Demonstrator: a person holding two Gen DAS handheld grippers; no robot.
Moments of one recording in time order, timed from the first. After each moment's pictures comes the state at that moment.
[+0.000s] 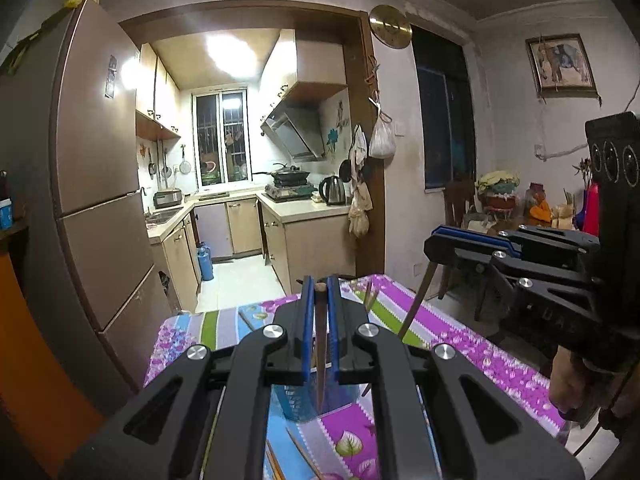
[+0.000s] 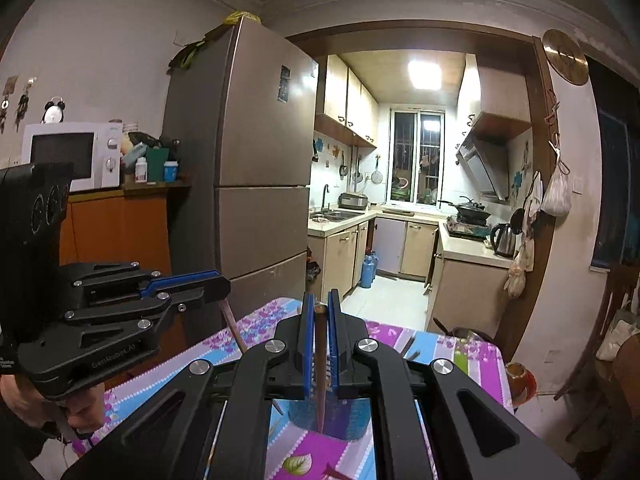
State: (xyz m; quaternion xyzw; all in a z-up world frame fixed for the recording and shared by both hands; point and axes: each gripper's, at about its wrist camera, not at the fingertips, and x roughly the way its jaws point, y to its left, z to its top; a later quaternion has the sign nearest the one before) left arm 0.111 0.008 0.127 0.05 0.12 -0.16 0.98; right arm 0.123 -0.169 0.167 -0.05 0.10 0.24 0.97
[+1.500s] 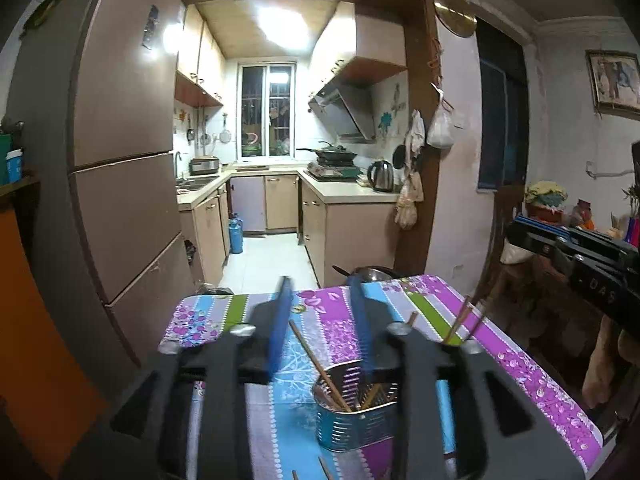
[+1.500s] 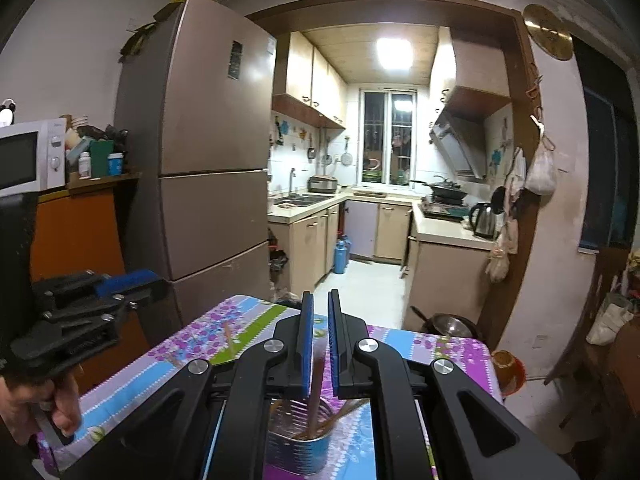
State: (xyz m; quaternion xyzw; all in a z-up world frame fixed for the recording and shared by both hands) left arm 0.218 0.045 0.109 0.00 0.16 -0.08 0.98; right arm 0.242 -0.178 0.137 -0.03 0.13 0.18 0.98
